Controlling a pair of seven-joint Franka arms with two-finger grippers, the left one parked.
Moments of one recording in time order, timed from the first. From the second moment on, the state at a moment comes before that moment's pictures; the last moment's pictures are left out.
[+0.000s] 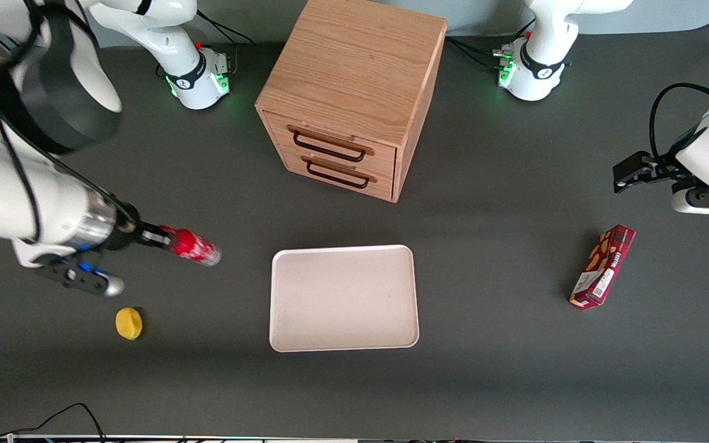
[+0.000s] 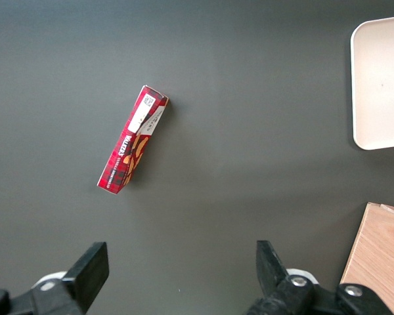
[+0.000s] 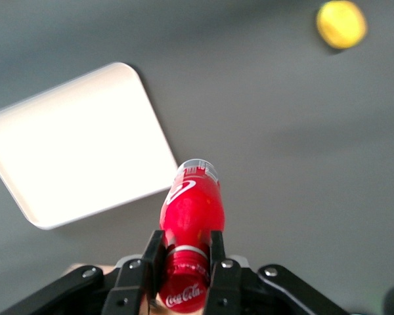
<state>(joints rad) 0.09 0.57 0.28 -1.00 -0.01 1.48 0.72</state>
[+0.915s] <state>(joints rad) 0.21 0.95 0.28 -0.93 -0.14 1.91 1.06</state>
